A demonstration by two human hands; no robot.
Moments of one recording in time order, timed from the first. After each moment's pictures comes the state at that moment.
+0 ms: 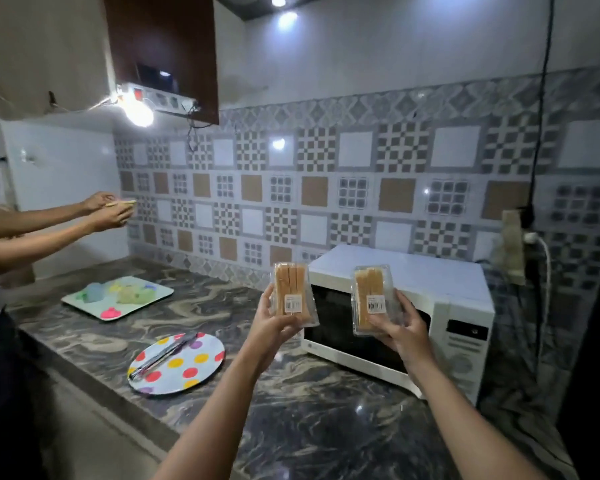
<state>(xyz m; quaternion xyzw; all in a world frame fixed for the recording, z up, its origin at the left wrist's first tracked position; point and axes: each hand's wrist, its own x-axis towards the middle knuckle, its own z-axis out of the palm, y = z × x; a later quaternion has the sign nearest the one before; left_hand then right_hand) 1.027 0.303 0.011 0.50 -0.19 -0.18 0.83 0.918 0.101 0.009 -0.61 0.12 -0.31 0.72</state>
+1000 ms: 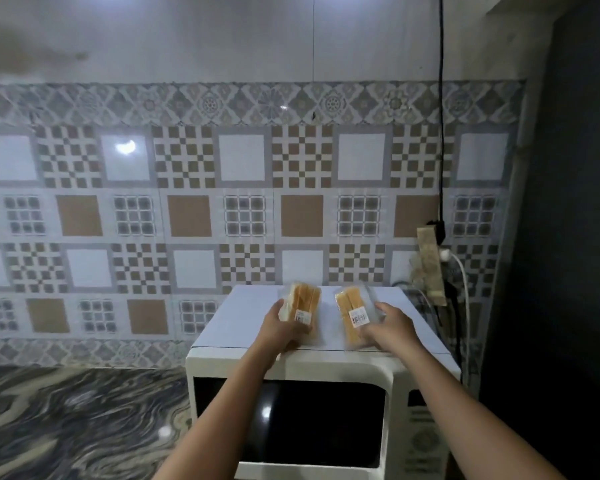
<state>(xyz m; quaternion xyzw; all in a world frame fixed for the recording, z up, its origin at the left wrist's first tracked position) 1.207 0.026 0.043 0.66 -0.32 -0.29 0.62 1.032 -0.078 0.068 -0.77 0.43 -0.29 0.38</state>
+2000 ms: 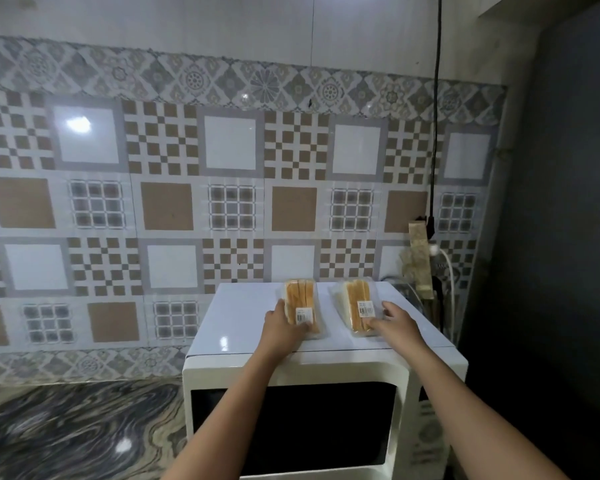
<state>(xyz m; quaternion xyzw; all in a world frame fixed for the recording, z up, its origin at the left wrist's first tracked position) 1.238 0.013 0.032 0.73 -0.41 -0.20 0.50 1.053 -0.086 0.049 -0.72 0.45 -0.34 0.40</state>
